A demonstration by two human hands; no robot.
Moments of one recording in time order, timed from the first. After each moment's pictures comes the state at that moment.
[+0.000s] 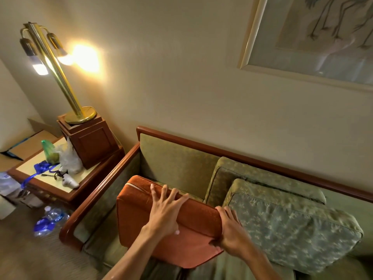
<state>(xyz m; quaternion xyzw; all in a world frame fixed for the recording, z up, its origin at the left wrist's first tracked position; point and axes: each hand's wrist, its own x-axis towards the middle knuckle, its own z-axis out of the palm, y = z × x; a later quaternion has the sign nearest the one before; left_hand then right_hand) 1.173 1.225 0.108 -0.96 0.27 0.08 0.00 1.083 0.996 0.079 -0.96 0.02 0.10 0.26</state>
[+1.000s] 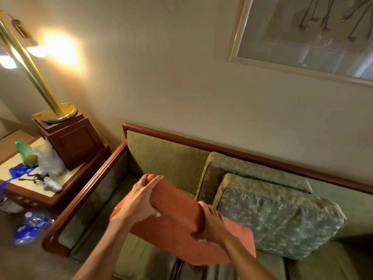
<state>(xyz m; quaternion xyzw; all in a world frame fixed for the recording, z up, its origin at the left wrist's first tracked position) 1.219 1.269 0.113 -0.95 0.18 0.12 -0.22 1.118 1.006 0.033 -0.94 0.06 0.18 0.27</state>
